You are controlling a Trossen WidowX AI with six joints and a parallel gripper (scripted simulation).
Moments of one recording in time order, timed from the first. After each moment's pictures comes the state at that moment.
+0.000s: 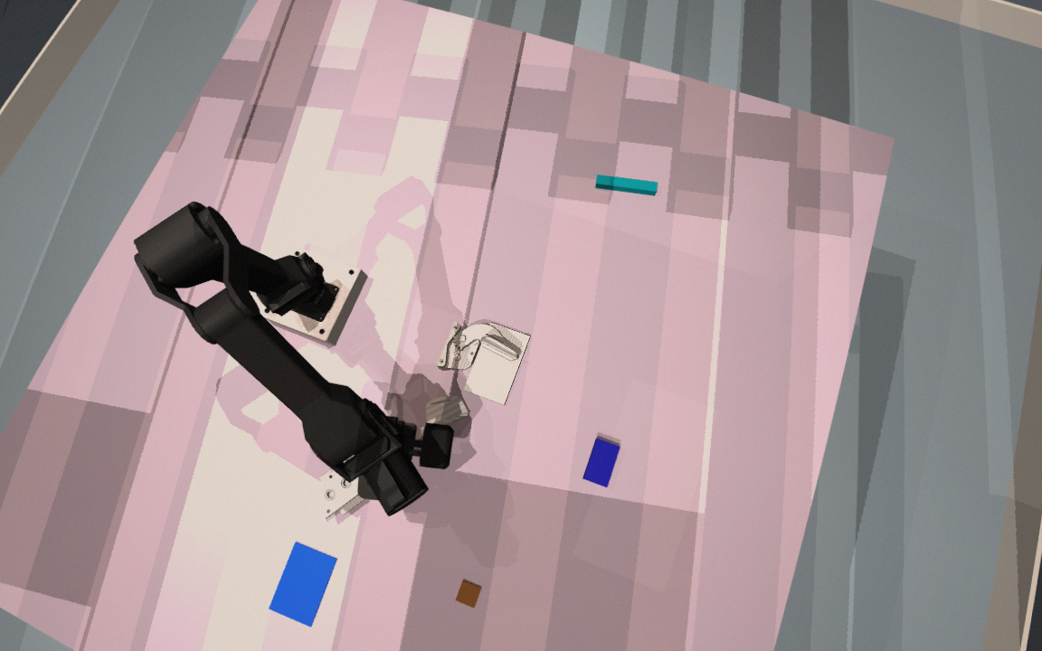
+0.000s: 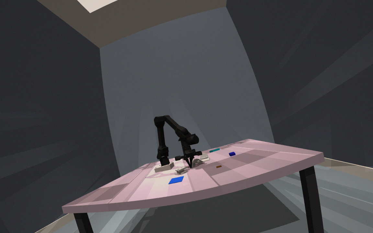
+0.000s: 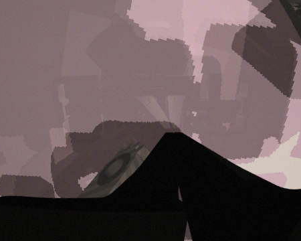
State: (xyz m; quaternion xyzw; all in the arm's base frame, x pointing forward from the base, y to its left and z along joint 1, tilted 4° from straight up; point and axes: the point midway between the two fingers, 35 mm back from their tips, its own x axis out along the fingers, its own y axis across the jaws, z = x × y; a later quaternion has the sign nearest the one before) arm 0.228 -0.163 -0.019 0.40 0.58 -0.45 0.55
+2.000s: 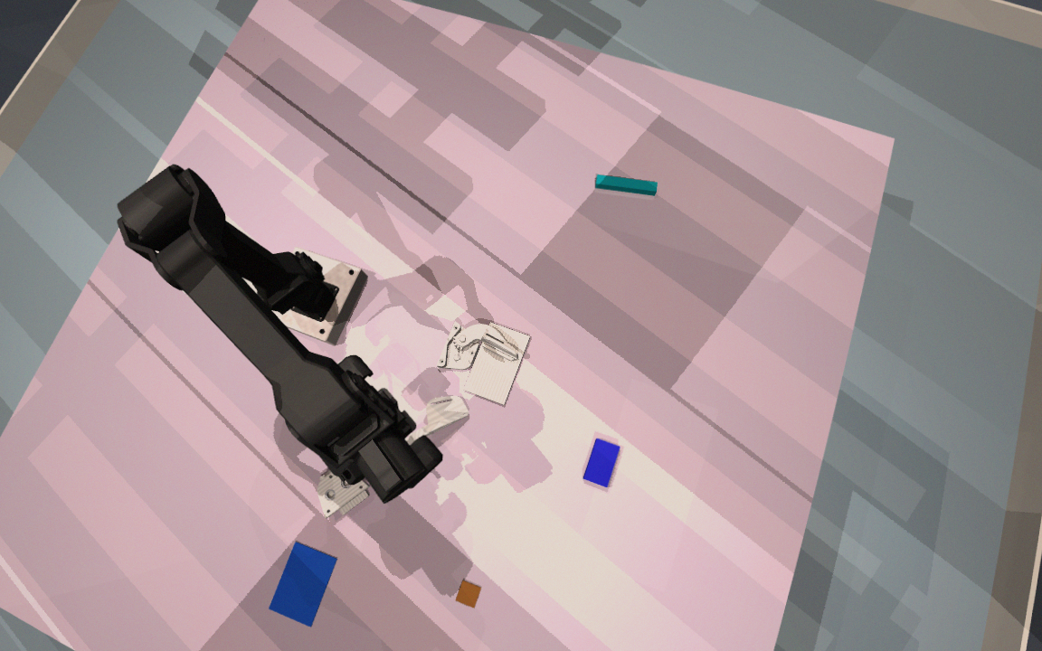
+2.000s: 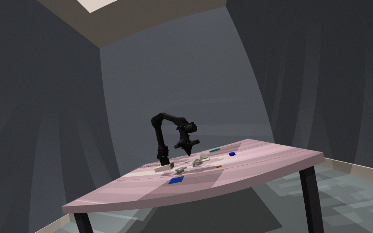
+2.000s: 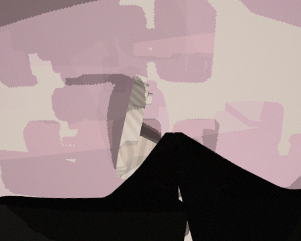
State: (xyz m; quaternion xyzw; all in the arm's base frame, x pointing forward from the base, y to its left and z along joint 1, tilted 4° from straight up) arm 0.240 -0.135 0.064 0.58 0.39 -0.61 0.36
